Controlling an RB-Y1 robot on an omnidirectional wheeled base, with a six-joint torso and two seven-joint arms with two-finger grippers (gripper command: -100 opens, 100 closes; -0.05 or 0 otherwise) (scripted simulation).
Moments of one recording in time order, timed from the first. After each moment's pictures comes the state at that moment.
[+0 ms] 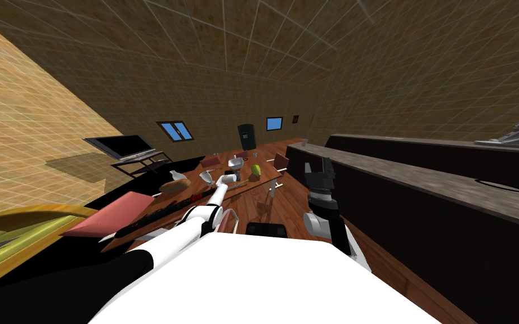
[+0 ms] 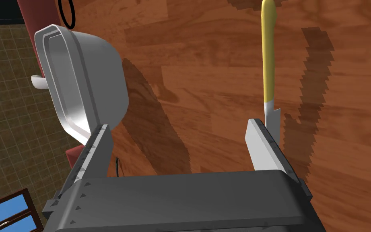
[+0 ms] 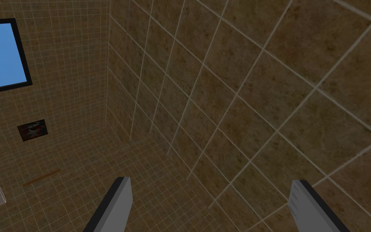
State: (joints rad) left arm -0.55 0.29 0.15 -0.99 0.26 0.70 0.13; right arm 0.46 0.00 0.05 -2.27 0.02 -0.50 -0.12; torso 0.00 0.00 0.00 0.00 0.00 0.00
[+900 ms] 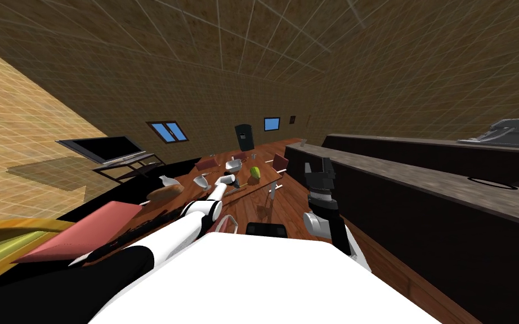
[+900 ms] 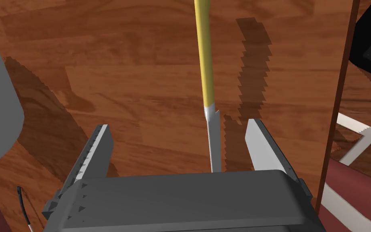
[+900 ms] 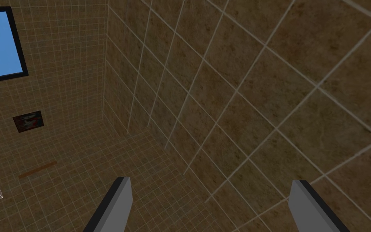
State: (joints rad) left arm -0.63 0.33 0.18 -0.75 0.34 0.92 0.17; right arm 0.46 0.00 0.05 -2.27 0.02 -0.50 -0.12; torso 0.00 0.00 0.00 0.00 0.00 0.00
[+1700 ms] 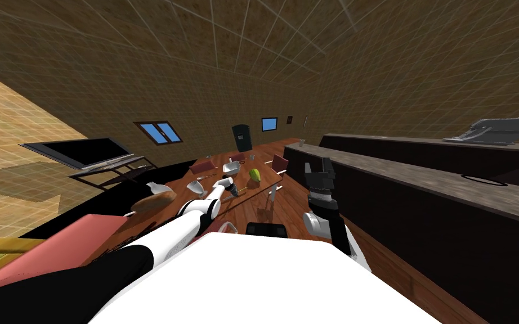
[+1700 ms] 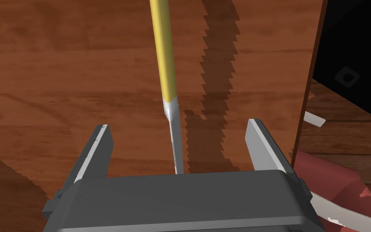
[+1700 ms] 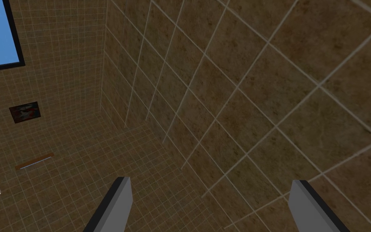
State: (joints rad) left arm -0.64 0.36 0.20 -0.58 0.39 1.08 0.20; right arm 0.46 0.00 0.05 -2.27 0.02 -0.50 -0.12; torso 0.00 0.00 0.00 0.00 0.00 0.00
